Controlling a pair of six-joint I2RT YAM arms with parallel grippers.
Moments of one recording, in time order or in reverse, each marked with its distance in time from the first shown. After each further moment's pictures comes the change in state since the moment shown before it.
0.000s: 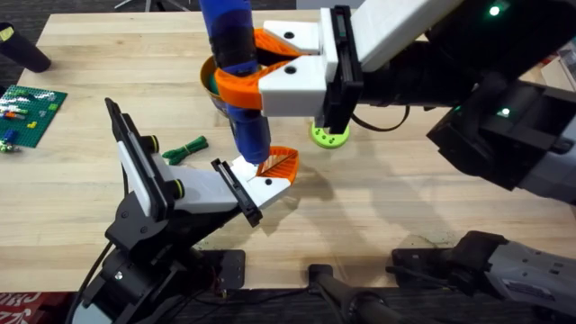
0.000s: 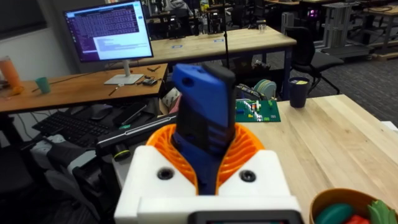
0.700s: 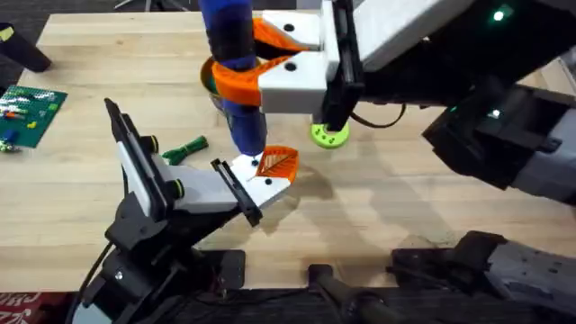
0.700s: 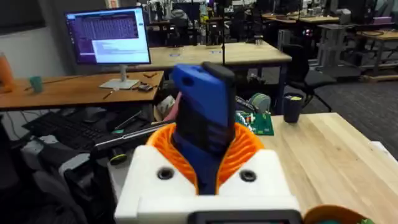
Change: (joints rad) left arm 0.000 0.003 0.000 0.005 -0.004 -0.001; right arm 0.000 0.015 -0.013 0.099 0.000 -0.021
